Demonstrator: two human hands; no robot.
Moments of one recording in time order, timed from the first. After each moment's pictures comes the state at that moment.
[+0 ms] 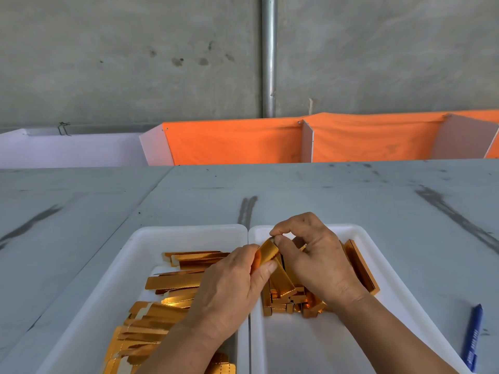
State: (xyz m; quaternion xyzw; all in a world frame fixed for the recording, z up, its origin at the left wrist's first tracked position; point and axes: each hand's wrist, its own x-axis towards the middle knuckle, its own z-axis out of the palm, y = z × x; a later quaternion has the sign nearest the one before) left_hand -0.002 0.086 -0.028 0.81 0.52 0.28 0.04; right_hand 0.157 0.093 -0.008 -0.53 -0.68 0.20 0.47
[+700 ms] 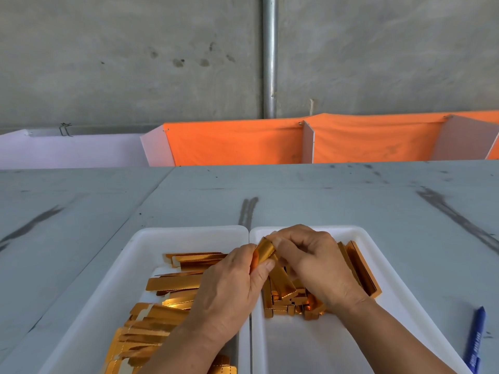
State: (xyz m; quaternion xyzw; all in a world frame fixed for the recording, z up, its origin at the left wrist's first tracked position) left_hand -0.003 0.087 -0.031 0.79 0.52 0.31 0.03; right_hand 0.157 0.090 -0.007 -0.51 -0.63 0.34 0.48
